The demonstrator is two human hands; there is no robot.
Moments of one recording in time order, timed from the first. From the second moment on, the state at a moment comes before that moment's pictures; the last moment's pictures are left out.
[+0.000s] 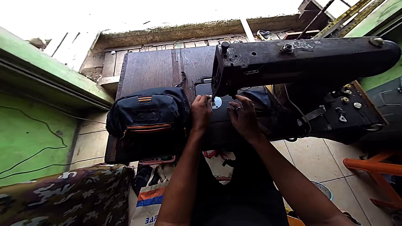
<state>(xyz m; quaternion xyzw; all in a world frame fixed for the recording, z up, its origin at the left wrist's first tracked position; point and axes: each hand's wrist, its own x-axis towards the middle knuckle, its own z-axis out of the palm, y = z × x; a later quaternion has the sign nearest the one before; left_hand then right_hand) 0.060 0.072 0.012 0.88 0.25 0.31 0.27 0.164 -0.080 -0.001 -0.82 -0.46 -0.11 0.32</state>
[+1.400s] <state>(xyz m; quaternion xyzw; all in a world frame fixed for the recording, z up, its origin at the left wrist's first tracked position) 0.021 0.039 0.000 0.90 0.16 0.34 0.21 0.154 -0.046 0.028 -0.85 -0.39 -0.01 0.36</state>
